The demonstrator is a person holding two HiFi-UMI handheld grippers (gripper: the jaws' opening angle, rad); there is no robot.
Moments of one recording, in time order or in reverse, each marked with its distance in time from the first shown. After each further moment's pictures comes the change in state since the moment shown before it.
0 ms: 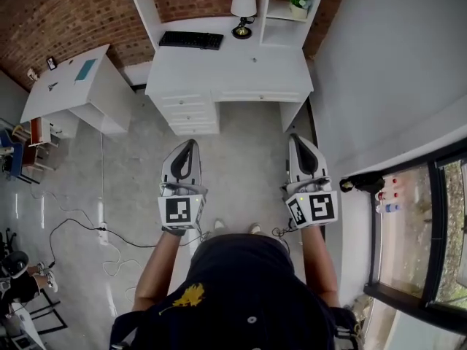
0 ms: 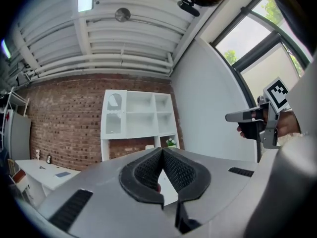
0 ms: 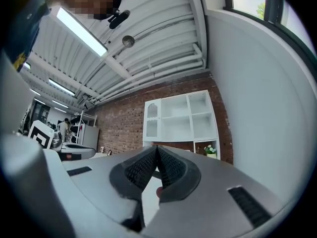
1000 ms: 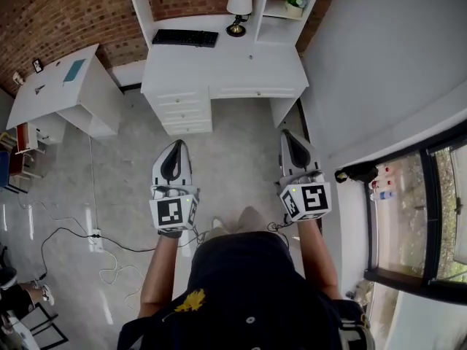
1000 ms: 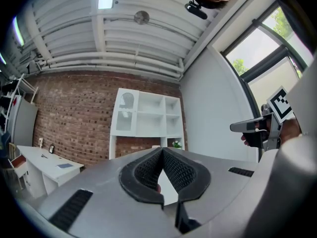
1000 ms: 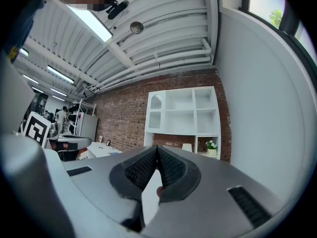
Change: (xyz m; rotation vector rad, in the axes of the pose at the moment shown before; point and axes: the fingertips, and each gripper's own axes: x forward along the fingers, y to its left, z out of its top) left arm -0.045 0.086 -0.014 -0.097 -0.035 0.032; right arm 0.026 0.082 -0.014 -0.063 0.096 -0.030
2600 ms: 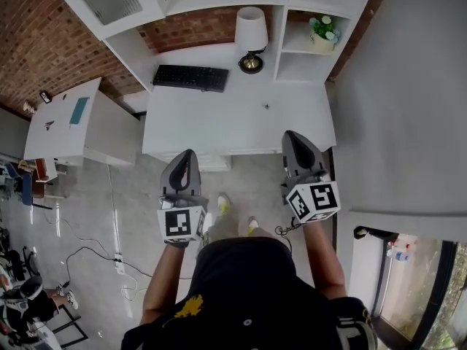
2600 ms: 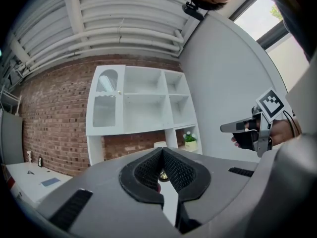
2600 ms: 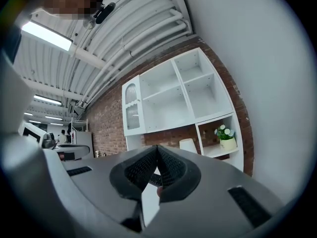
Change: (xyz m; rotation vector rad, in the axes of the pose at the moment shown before) left arm 0.409 0.030 -0.041 0.110 0.122 0.017; right arm 0.371 -0.236 -0.076 0.253 0.008 0.085
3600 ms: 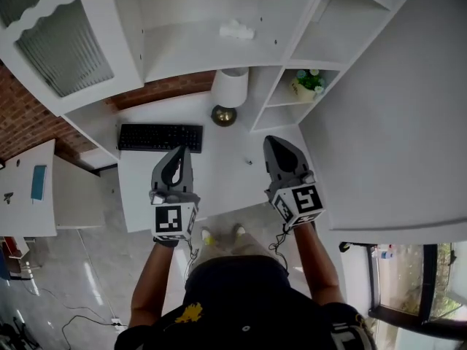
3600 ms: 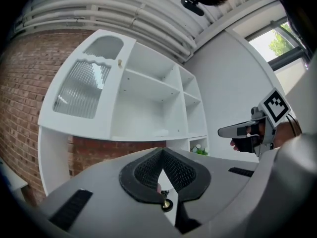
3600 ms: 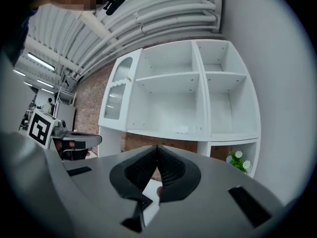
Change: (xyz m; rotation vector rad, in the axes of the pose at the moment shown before) left arm 0.270 0.149 0.010 -0.124 -0.126 -0.239; right arm 0.264 -0.017 0.033 -0.240 0.071 -0.132
